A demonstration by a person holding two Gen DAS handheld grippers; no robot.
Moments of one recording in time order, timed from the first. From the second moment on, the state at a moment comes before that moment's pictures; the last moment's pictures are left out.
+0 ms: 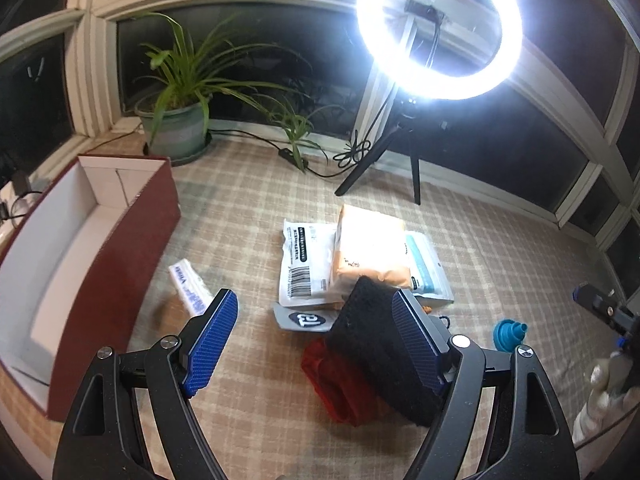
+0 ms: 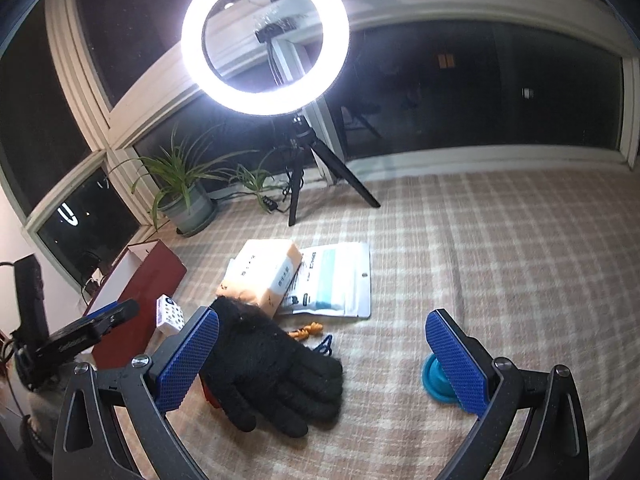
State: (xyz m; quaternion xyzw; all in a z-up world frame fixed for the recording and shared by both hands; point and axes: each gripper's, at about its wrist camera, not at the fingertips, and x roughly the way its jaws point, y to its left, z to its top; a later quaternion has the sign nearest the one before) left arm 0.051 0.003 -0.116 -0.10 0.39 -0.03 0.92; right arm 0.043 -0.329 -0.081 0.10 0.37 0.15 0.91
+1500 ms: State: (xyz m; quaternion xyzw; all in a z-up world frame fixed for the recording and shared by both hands) left arm 0.051 -0.114 -0.188 -0.01 0.53 -0.24 0.81; right arm 0.043 -0.336 -0.106 0.10 0.40 0.15 0.90
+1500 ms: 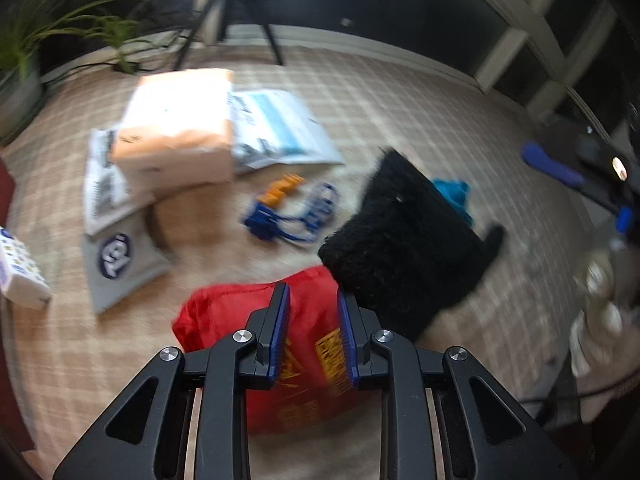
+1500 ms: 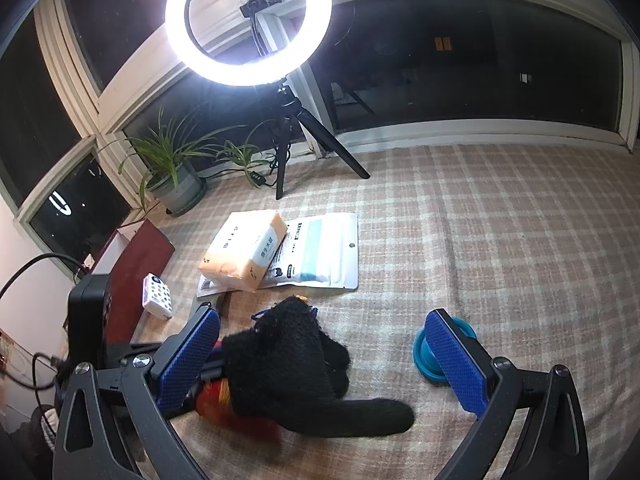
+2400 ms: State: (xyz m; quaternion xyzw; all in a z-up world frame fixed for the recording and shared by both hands) left arm -0.019 -0.067 -0.155 -0.05 0.50 -0.27 0.82; right arm 0.013 -0.356 -0.092 0.11 0.41 0.15 0.89
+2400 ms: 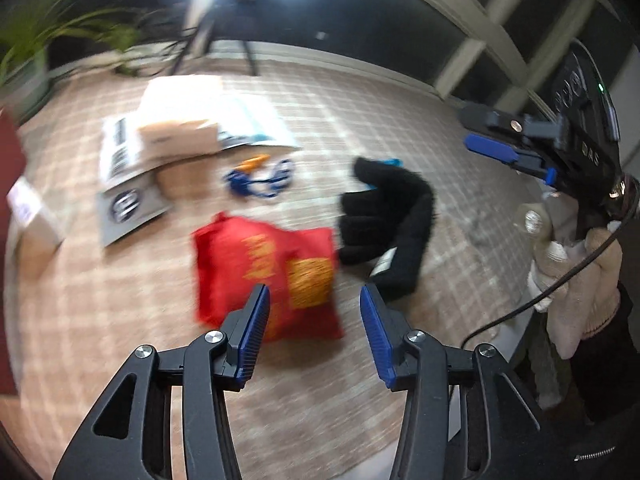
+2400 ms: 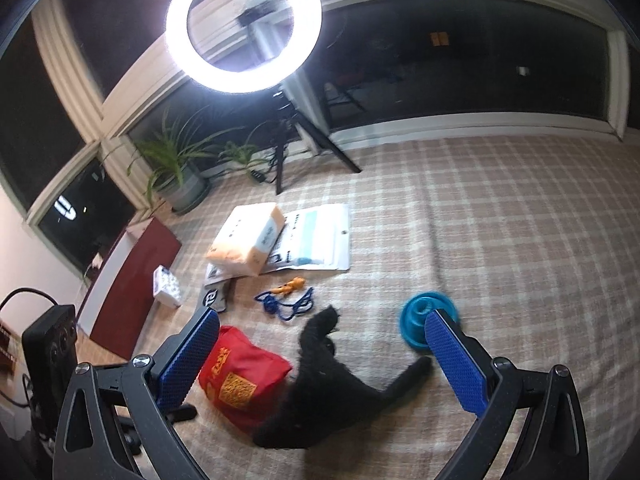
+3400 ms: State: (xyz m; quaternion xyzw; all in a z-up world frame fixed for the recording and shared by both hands) left arm -0.027 -0.057 -0.230 -0.21 0.54 -0.21 0.79; right arm 0.103 -0.209 -0.194 -0.01 0.63 0.32 0.71
